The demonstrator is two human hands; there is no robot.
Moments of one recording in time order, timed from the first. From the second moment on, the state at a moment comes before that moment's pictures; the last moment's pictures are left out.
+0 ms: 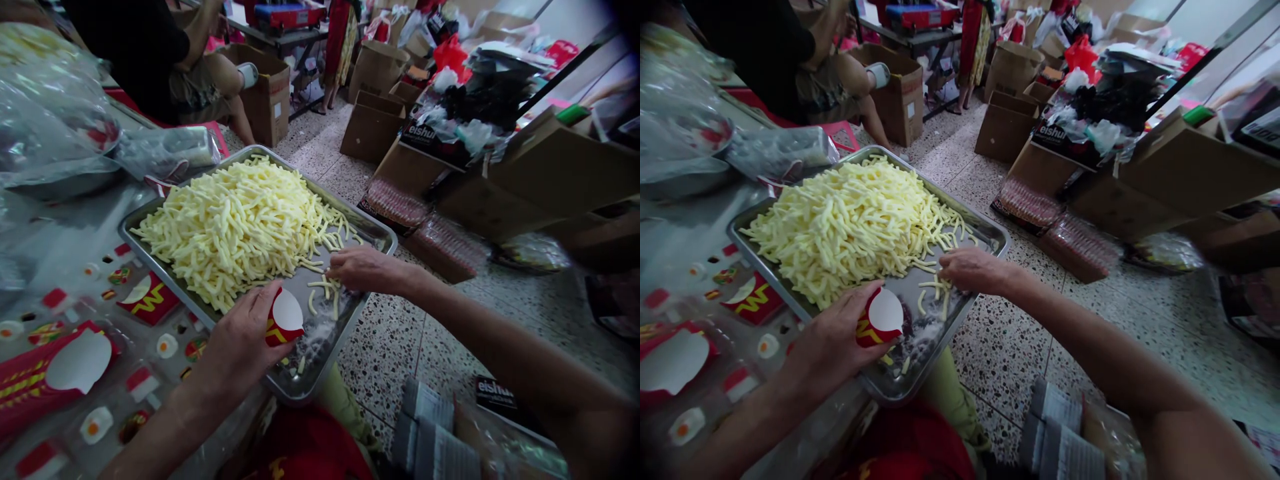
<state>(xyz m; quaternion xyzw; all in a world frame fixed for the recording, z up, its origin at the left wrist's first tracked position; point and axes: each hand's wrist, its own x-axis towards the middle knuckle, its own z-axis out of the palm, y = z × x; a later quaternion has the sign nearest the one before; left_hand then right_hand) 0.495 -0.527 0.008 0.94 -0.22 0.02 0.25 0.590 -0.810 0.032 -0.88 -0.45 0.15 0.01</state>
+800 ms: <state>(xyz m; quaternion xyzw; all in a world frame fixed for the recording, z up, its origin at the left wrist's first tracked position) 0.538 -0.593 0.013 0.92 -0.12 0.16 0.33 0.566 -0.734 0.071 -0.96 -0.17 0.02 0.21</state>
